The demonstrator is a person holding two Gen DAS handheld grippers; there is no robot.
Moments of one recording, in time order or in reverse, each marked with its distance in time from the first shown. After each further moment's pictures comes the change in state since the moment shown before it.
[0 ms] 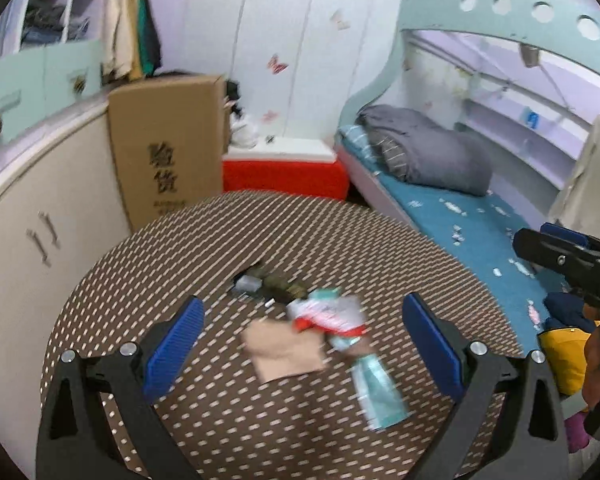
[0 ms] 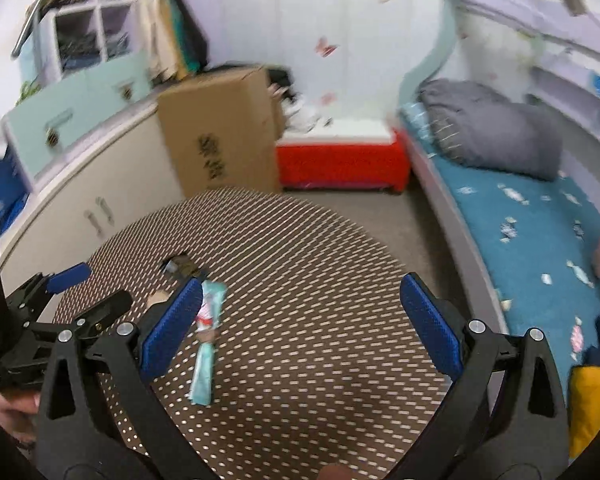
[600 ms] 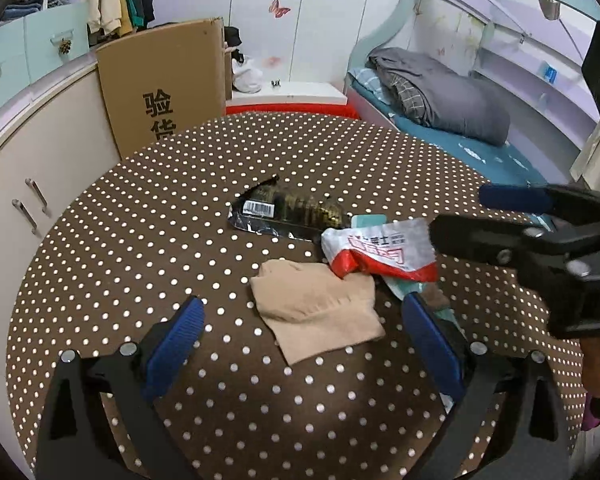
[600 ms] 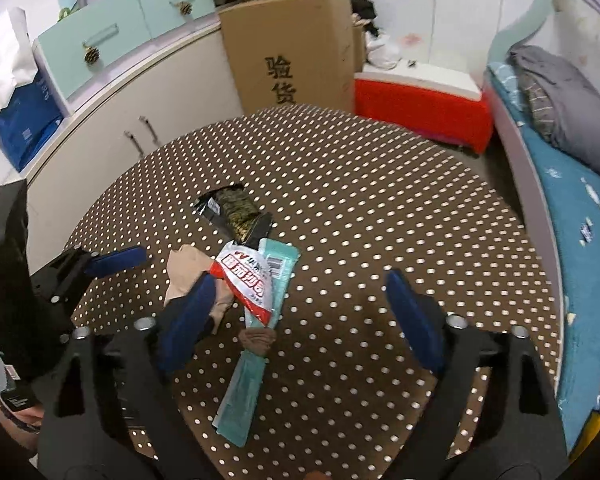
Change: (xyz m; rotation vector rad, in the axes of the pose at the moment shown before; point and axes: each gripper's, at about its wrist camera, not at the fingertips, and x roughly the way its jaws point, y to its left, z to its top) left arm 0.075 0.016 -0.033 0.038 0.187 0.023; right arm 0.110 0.053 -0.014 -0.126 0.227 0.223
